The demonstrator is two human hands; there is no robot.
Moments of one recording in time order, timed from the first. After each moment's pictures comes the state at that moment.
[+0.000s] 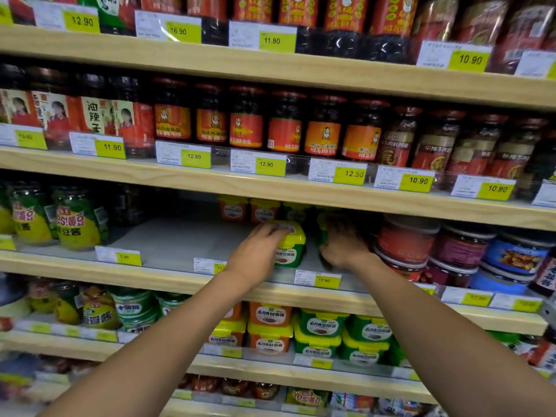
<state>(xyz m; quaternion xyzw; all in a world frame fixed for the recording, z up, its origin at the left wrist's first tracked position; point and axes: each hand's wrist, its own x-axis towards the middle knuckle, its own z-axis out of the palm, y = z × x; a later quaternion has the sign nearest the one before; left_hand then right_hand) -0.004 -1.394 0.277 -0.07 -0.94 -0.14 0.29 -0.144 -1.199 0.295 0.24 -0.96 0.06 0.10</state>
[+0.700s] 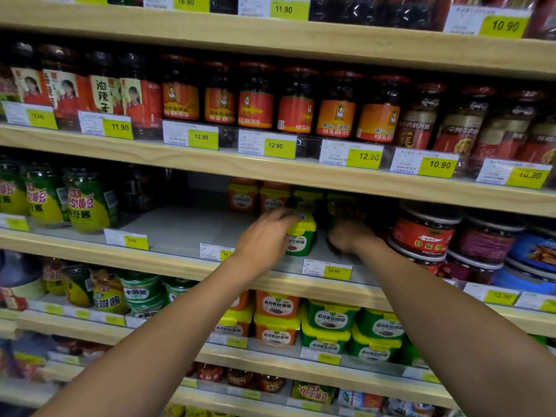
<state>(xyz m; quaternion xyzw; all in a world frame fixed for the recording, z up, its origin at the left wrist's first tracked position) -0.004 -1.389 0.279 -0.05 -0.94 -0.13 0.32 -0.167 -1.212 0.290 0.23 -0.97 0.07 0.09</state>
